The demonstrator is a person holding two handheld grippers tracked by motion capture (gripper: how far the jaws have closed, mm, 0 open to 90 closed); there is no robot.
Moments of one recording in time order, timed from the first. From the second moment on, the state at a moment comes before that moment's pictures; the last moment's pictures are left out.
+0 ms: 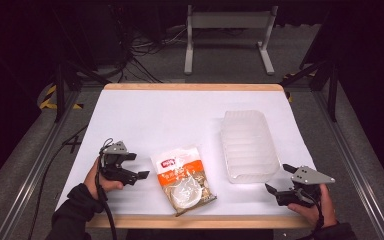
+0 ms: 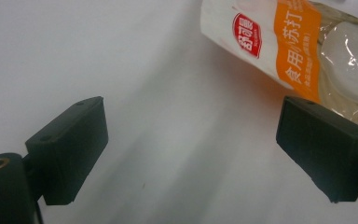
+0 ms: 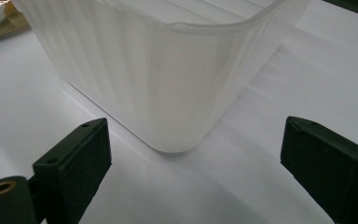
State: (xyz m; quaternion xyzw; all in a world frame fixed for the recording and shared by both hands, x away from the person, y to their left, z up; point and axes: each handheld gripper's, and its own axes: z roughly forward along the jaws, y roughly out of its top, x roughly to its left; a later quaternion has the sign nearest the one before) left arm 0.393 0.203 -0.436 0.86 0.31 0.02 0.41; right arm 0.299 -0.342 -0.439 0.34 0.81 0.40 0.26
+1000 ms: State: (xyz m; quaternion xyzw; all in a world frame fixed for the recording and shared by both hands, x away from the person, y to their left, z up) left arm 0.434 0.121 -0.435 0.91 0.25 -0.07 0.33; right arm 0.300 -0.341 -0.439 0.34 0.81 0.40 0.26
